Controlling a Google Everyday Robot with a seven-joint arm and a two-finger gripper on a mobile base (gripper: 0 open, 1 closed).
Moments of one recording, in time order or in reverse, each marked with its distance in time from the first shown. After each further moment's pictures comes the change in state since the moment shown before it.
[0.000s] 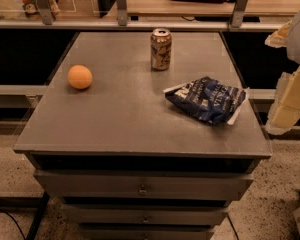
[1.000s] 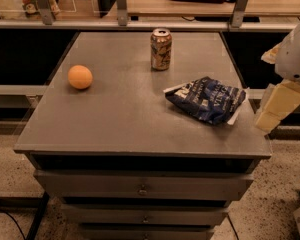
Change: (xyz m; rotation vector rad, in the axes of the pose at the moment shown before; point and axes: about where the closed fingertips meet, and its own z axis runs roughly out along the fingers) arm 0.014 -0.018 0.050 -0.013 -0.053 0.112
